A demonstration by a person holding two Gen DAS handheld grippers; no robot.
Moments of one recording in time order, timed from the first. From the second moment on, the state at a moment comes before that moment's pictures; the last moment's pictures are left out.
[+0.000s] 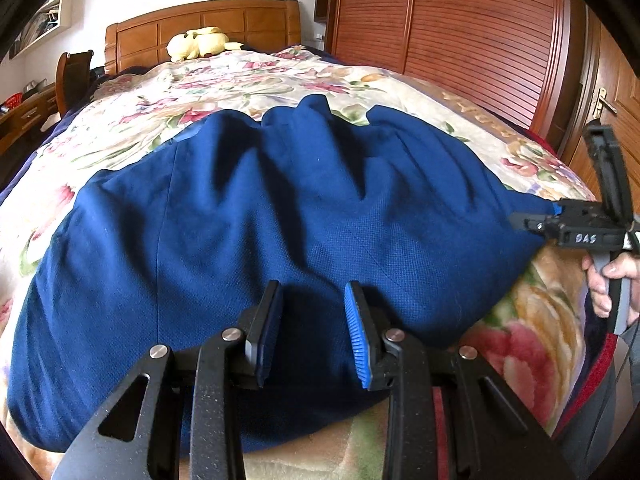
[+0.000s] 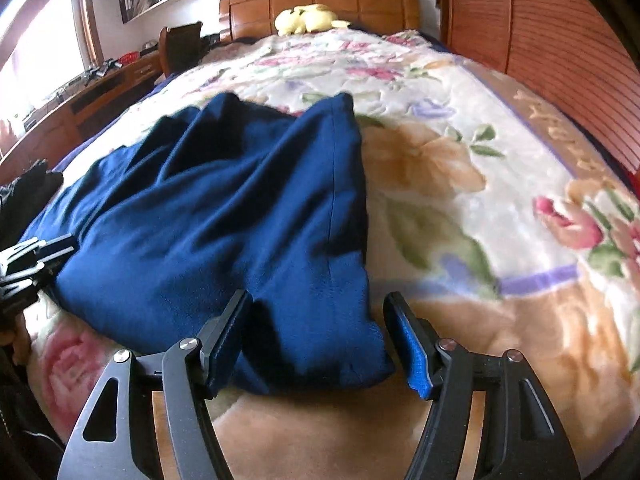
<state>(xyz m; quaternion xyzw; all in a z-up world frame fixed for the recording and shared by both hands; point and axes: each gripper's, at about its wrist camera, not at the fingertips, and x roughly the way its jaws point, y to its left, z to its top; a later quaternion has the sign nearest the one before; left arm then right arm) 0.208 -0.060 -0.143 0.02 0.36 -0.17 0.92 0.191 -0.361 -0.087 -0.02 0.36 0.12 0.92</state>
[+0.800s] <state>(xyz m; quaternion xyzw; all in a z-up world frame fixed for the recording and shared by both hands) 0.209 -0.057 -0.140 0.00 0.36 -0.18 0.92 0.214 -0.366 -0.088 0.02 0.41 0.18 0.89</state>
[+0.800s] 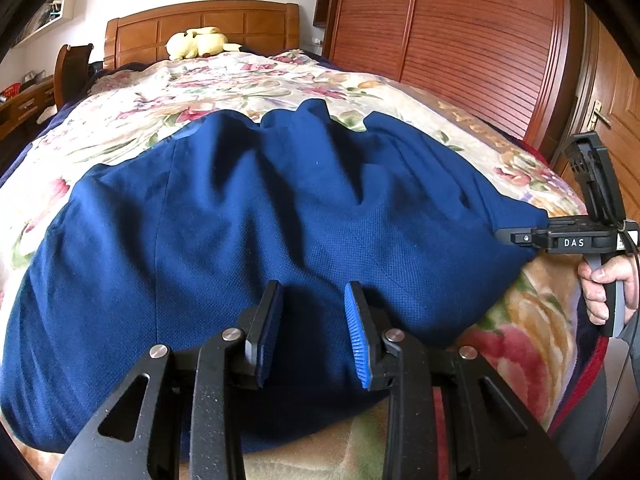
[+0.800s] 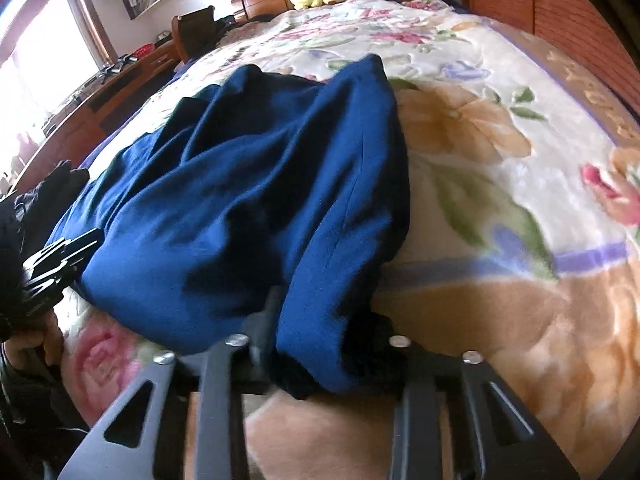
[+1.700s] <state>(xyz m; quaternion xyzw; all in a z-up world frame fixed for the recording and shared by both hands) 0.139 0.118 -0.097 -0.07 0.28 -0.08 0.95 0.152 -0.124 0.083 -0.14 0.24 0.30 0.91</state>
